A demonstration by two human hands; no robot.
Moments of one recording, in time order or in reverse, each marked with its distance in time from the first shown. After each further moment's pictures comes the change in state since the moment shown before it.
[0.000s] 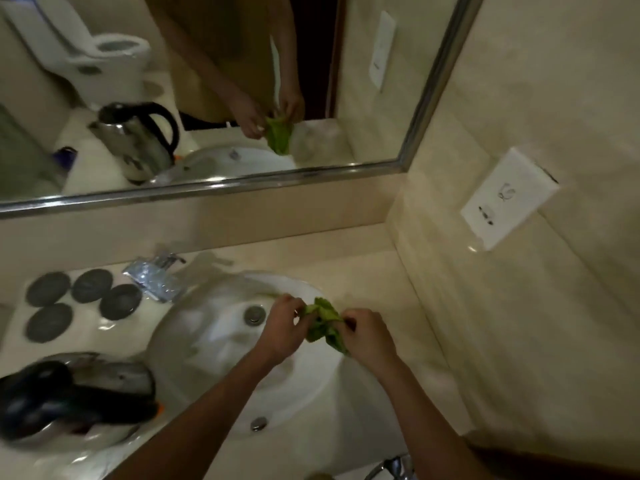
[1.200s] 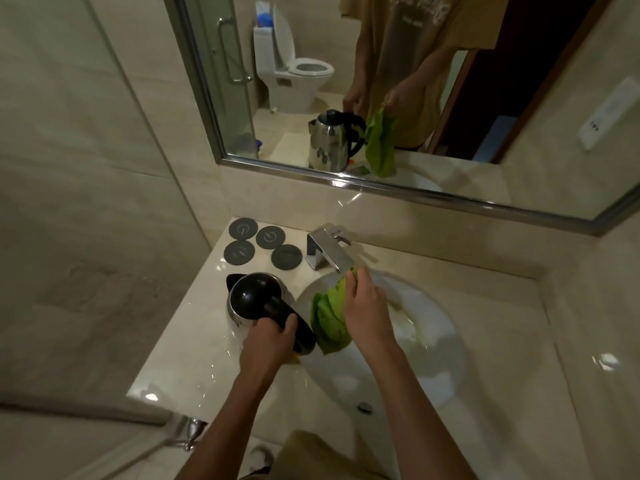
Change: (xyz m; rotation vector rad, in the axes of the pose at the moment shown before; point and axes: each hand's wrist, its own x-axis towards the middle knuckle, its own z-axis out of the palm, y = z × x) left_hand -0.188 -0.108 -0.174 -0.092 0.467 -0.763; right_hand -0.080 -0.237 0.121 0.044 -0.043 -0.398
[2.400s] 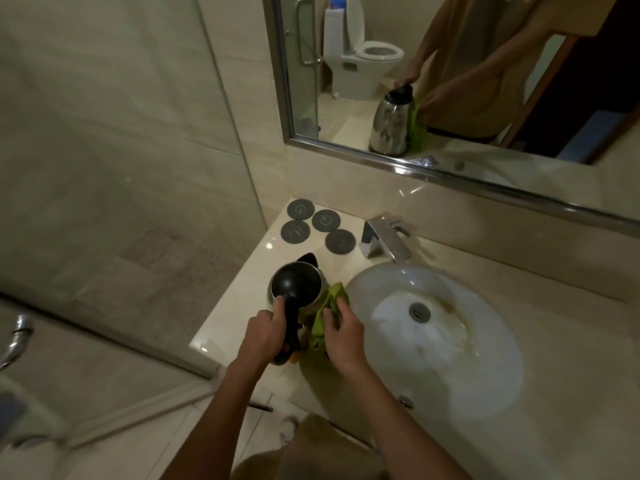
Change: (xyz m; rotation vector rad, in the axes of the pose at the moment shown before) left_hand -0.006 -0.069 -0.054 -0.149 0.017 -0.169; right_hand -0.052 0.001 0.124 0.402 -0.317 0.111
